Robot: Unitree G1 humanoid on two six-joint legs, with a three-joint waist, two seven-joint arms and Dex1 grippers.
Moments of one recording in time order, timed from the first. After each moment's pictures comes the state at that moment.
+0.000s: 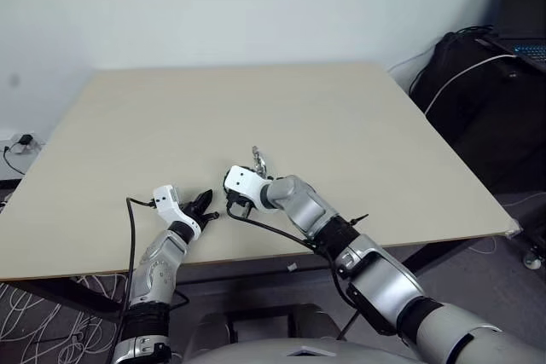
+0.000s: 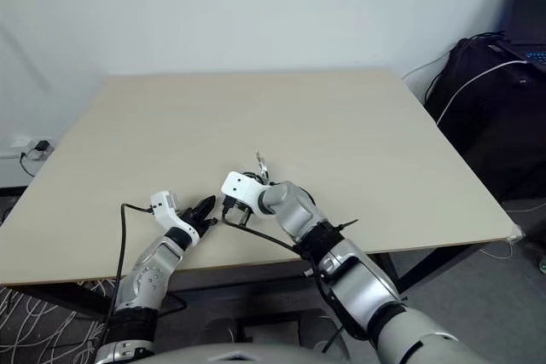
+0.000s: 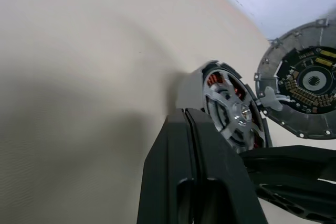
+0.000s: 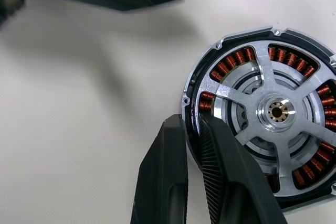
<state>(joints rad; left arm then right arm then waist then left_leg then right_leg) -0.05 0.06 0.23 0.20 -0.53 0.34 -0.39 -0.67 -0.04 0.55 0.52 -0.23 0.51 0.65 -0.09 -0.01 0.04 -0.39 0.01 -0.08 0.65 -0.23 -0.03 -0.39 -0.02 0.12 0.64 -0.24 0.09</state>
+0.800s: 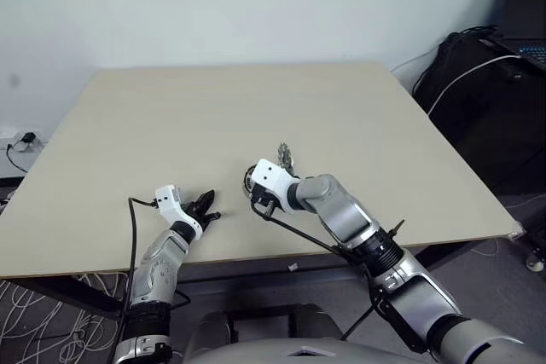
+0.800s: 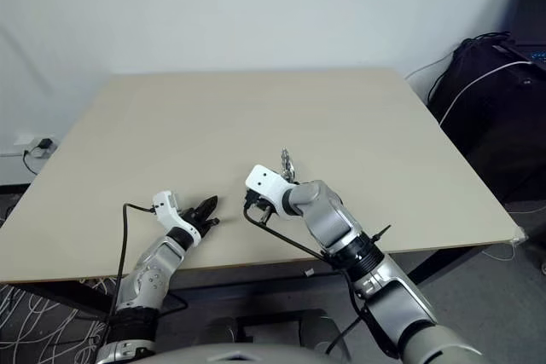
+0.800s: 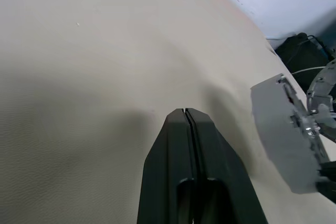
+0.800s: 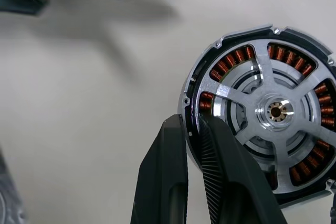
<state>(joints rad) -0.06 0.05 0.23 0.20 -0.53 0.37 -0.39 -0.54 -0.23 0.52 0.01 -0.13 0.86 0.74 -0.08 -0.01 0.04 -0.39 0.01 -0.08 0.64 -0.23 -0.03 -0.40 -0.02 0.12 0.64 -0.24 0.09</state>
